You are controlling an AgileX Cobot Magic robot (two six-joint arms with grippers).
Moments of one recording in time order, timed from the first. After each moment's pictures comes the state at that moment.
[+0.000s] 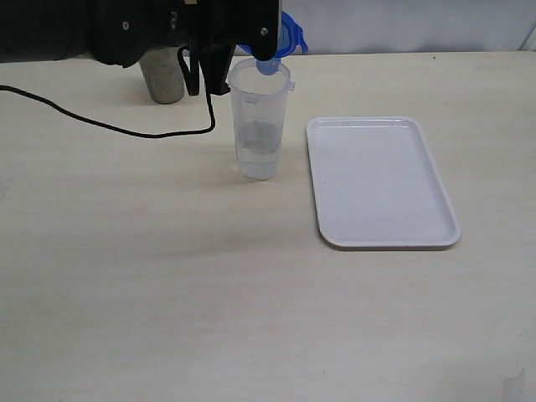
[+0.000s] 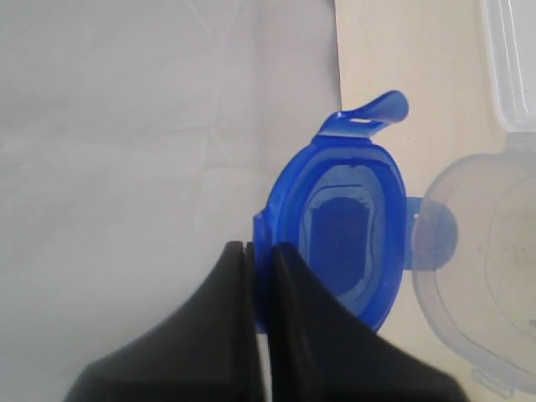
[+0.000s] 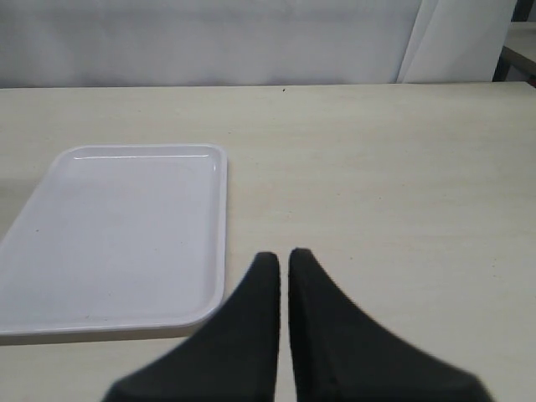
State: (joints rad) left arm -0.60 1.80 -1.27 -0.11 -0.08 1.47; right arm -0.11 0.00 0.00 -0.01 0.36 -0.05
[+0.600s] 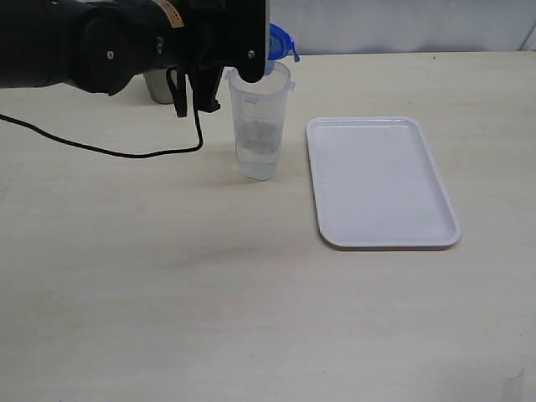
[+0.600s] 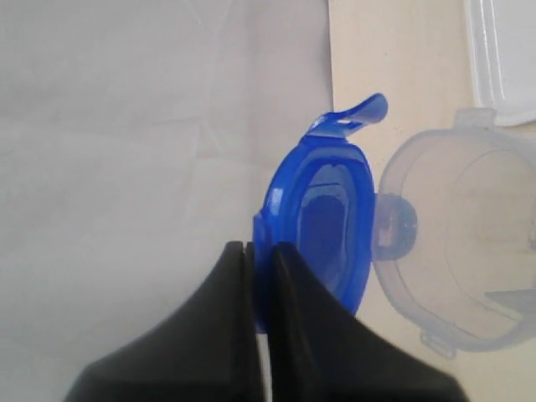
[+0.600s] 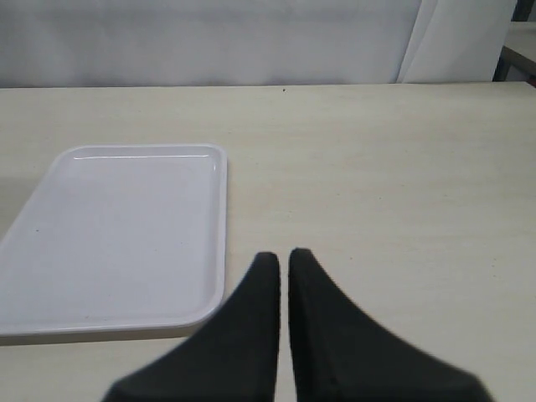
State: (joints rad) left arm -0.60 1.76 -1.15 -0.11 -0.16 1.47; right arm -0.11 0.00 0.00 -0.01 0.36 -0.05
